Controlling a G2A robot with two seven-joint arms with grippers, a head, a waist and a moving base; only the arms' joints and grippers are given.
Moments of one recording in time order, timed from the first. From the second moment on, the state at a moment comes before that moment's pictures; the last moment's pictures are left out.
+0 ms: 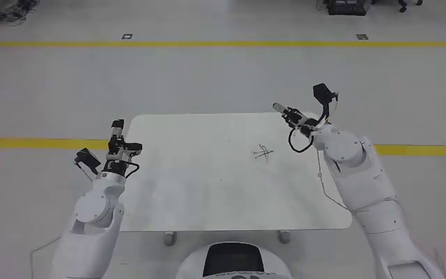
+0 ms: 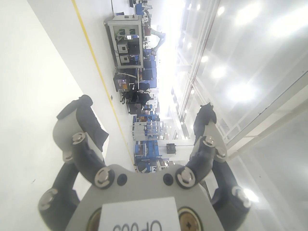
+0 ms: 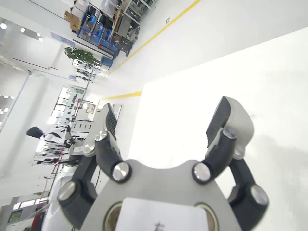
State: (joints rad) left arm 1.73 -1.15 -1.60 -1.80 -0.42 0.00 0.00; right arm -1.16 -1.14 1.27 -1.52 -0.29 0.20 0.57
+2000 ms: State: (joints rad) left arm 1.73 -1.15 -1.60 -1.80 -0.42 0.00 0.00; right arm -0.57 -1.37 0.69 -0.68 -0.60 0.06 0.76
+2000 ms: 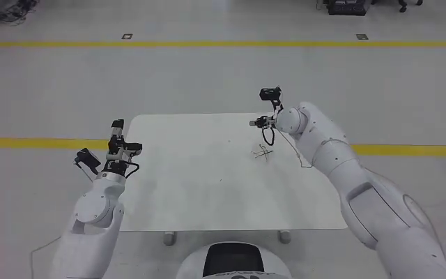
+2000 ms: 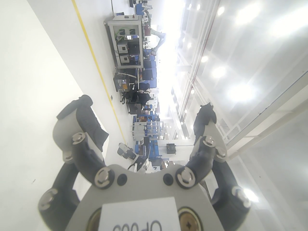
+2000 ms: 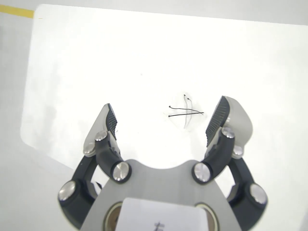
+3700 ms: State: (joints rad) left arm 1.73 -1.15 -1.60 -1.80 -0.42 0.00 0.00; right arm -0.58 -1.56 0.54 -0.33 -0.76 0.08 0.58
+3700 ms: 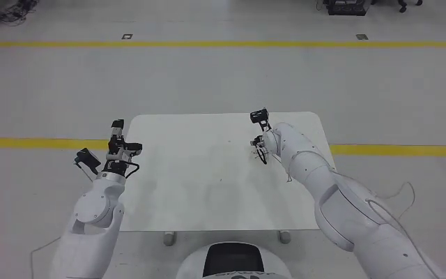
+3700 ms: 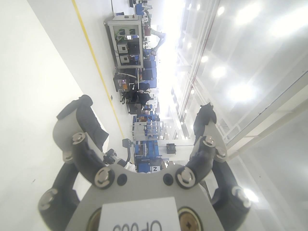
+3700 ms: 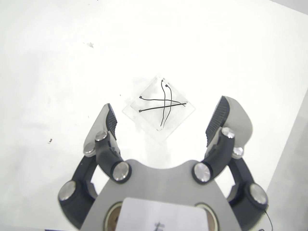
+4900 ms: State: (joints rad) left arm 1.73 -1.15 -1.60 -1.80 -0.42 0.00 0.00; right arm -0.63 -1.53 0.61 -0.35 -0.73 -0.02 0.57
